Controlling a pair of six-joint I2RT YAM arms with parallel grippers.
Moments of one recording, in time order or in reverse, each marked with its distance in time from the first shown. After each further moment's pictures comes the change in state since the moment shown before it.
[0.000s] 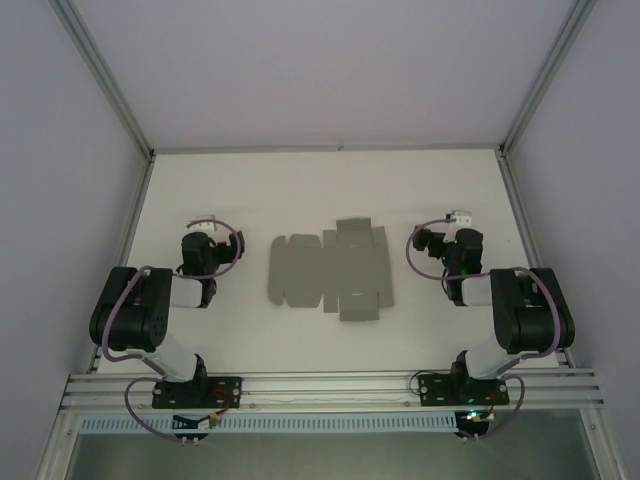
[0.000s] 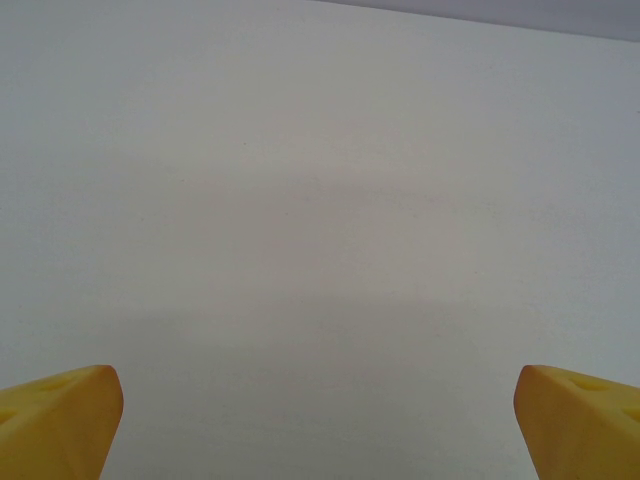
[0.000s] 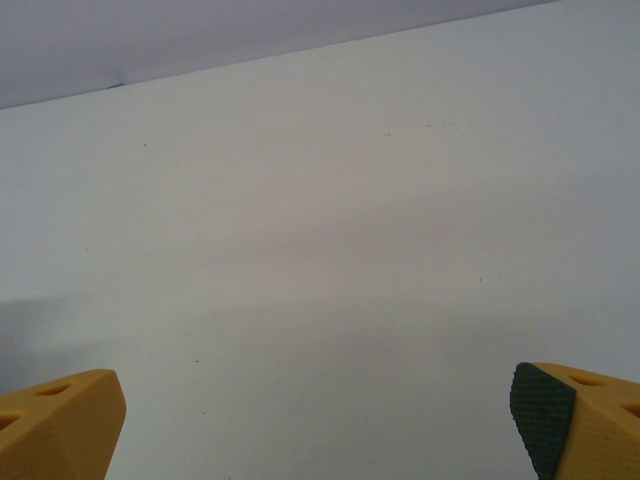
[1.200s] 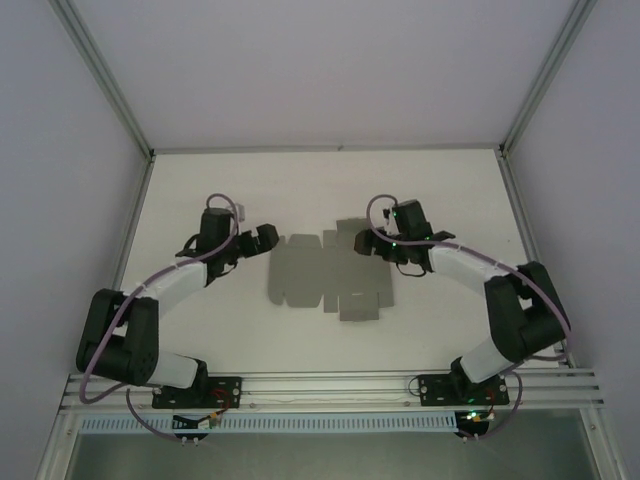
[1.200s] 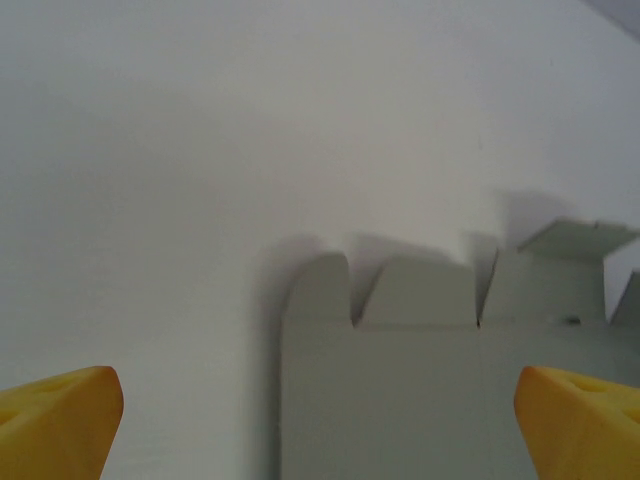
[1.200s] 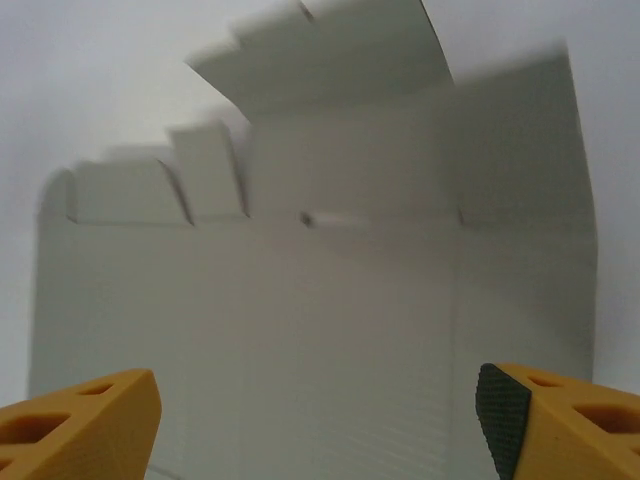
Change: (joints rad) left arm -0.188 -0.179 0.293 -0.771 0.320 -0.377; right arm 0.388 0.002 0.460 -0.993 -0.222 0.410
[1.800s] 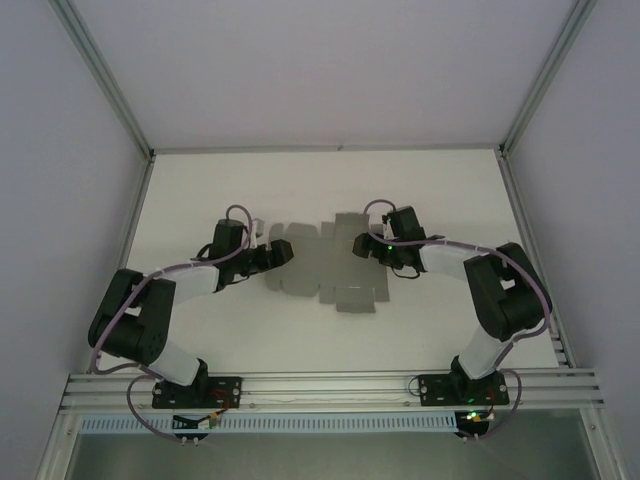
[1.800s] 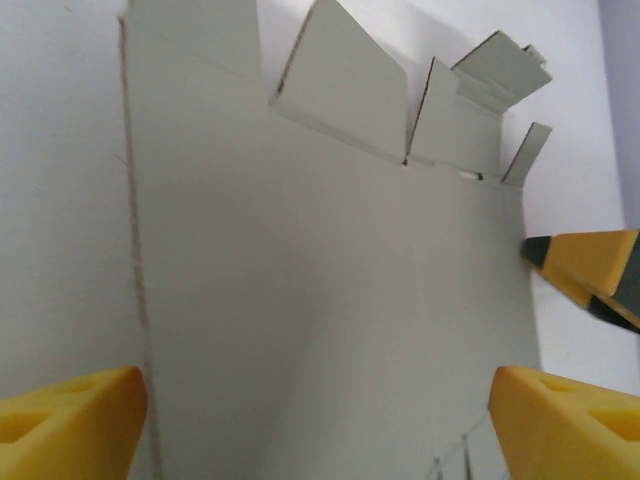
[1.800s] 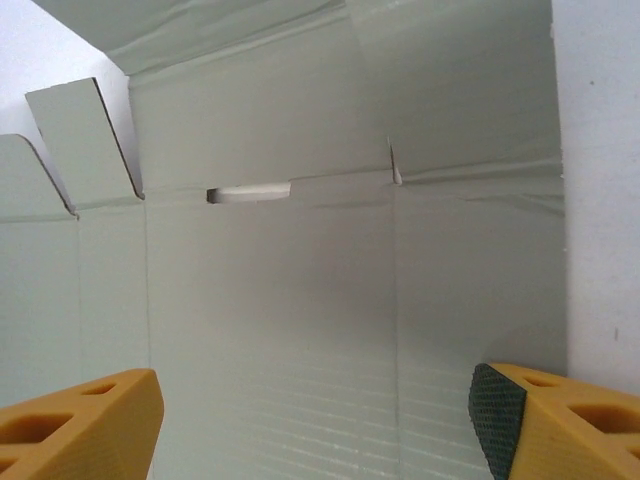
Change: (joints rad) left arm -0.044 0.124 -0.082 0.193 0.252 -0.082; right arm -0.009 0.135 -0.023 0.159 0.011 0.058
